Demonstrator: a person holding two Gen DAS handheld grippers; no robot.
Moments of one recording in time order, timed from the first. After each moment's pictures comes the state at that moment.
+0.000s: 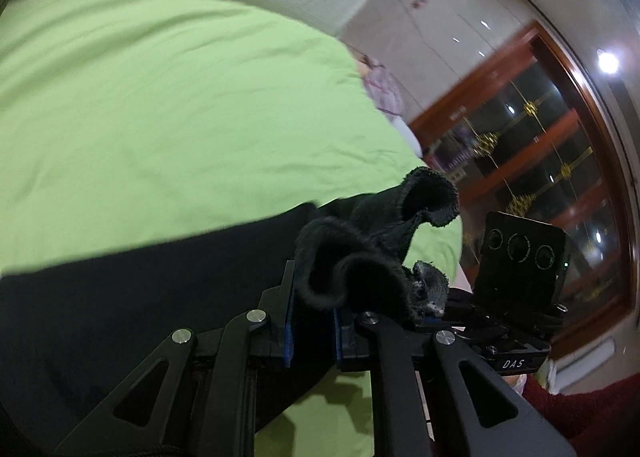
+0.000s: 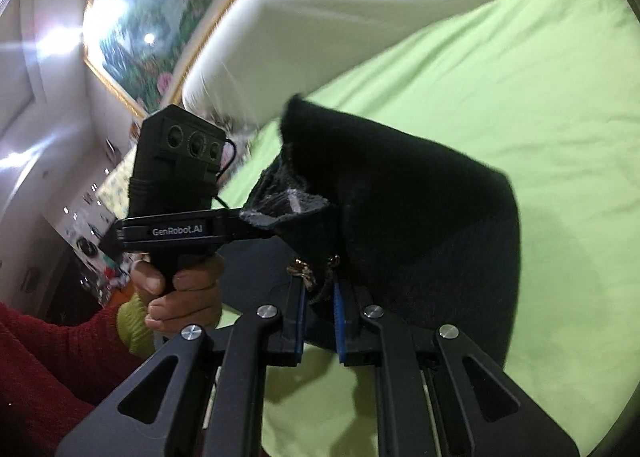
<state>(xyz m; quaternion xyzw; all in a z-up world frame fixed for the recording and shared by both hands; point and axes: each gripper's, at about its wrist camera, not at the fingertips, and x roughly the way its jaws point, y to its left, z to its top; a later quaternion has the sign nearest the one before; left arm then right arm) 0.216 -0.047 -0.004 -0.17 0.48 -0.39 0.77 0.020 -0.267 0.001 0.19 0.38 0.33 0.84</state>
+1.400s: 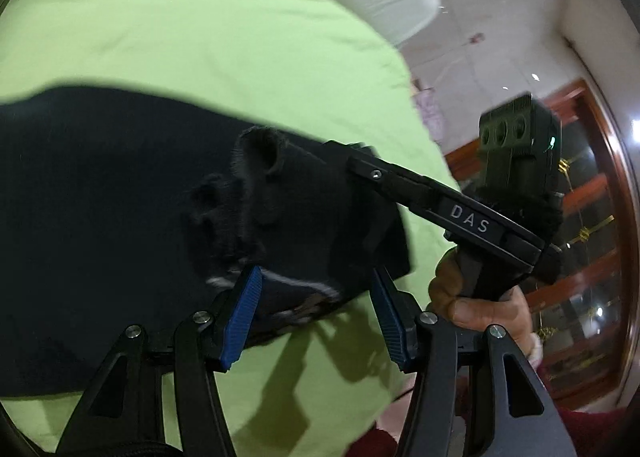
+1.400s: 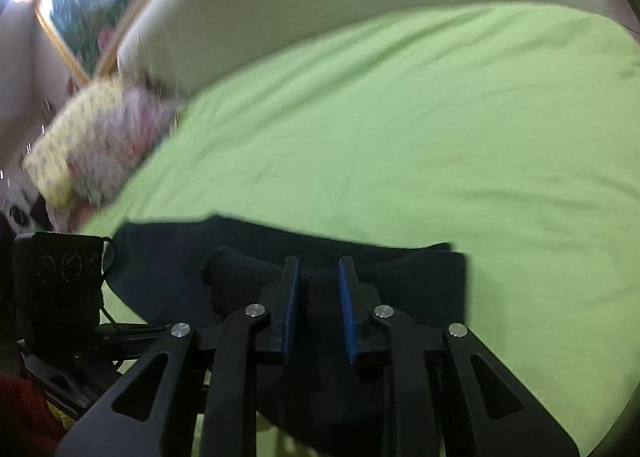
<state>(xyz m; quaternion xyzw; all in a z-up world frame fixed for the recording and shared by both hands) 0.157 -0.029 -0.043 -0.25 0.51 -0.29 0.77 0.094 -0.227 -0.006 0.07 0.45 0.23 0.86</state>
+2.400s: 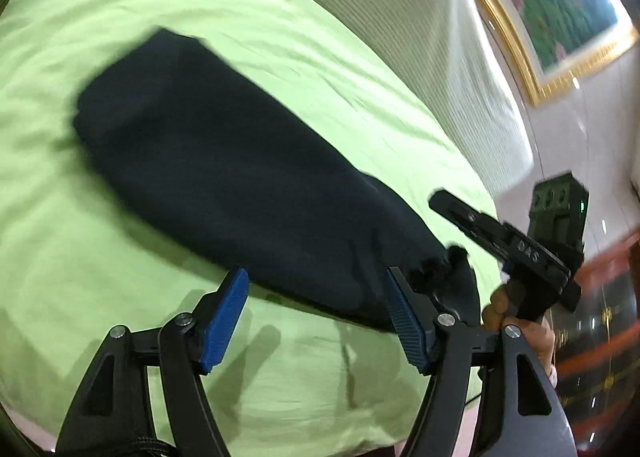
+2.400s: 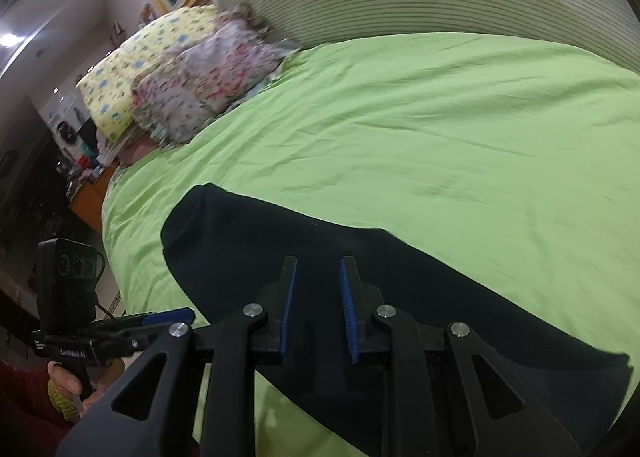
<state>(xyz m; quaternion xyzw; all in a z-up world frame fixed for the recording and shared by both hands) 0.006 0.188 -0.016 -0.38 0.40 -0.02 0.84 0.089 -0.069 0.027 0.00 0.43 0.39 0.82</state>
